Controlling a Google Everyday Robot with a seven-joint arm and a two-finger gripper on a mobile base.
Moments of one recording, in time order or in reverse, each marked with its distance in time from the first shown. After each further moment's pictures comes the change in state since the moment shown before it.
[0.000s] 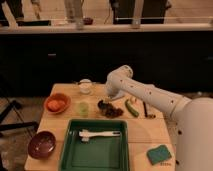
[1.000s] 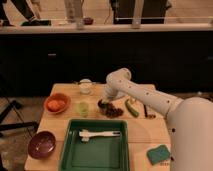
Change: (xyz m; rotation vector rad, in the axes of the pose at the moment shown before) arm -0.005 0.017 0.022 -0.085 -0.029 -0.015
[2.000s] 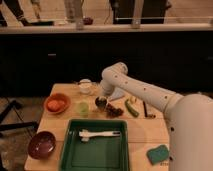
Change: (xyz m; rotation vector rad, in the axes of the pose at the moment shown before) arm -0.034 -0.009 -0.030 -0.004 0.016 -0.101
